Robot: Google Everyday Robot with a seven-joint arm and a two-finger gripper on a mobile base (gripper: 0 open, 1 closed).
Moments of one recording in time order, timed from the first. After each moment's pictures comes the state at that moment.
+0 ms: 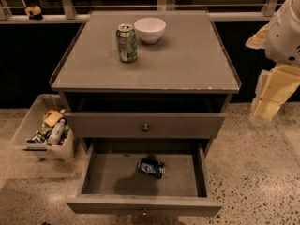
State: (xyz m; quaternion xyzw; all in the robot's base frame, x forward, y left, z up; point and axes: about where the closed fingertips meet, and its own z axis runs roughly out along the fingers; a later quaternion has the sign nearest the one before) arm 0.438 -0.217 0.976 -0.60 0.78 -0.03 0.16
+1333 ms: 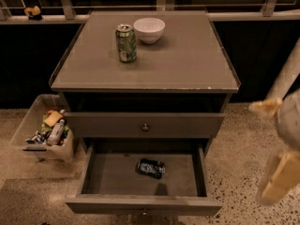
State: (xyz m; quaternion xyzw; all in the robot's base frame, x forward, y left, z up) arm 0.347 -0.215 0.894 -0.59 0.79 0.05 0.18
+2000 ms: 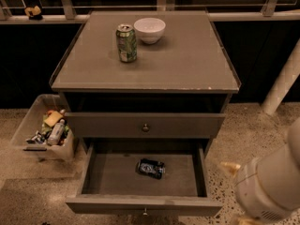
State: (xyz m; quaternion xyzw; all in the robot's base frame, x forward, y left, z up) arm 0.283 -0.173 0.772 -0.60 0.78 0.10 0.13
